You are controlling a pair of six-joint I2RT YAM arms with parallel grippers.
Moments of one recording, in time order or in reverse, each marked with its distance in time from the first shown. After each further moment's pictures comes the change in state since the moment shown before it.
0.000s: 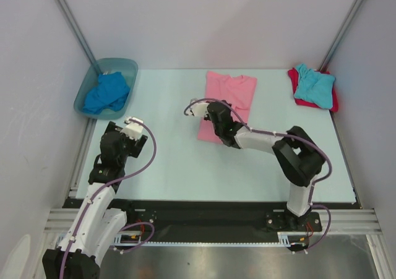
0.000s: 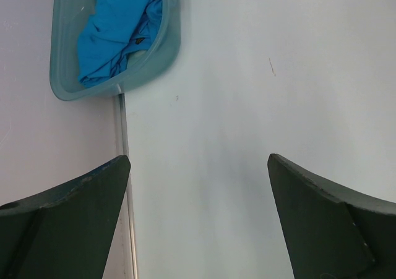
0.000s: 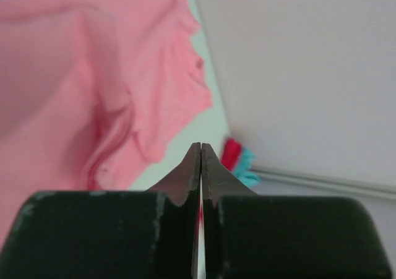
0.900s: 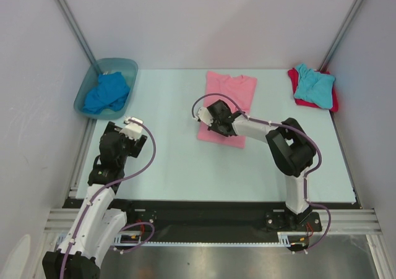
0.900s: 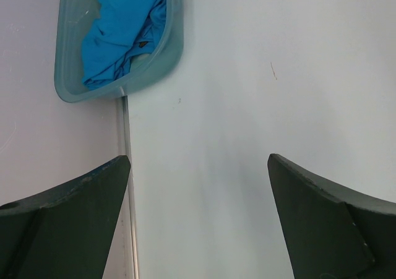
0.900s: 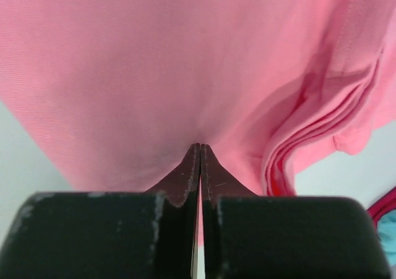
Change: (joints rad) left arm 0.000 -0.020 0.000 -0.001 0.001 0.000; right arm -0.071 0.077 0.229 -0.856 -0.421 0.555
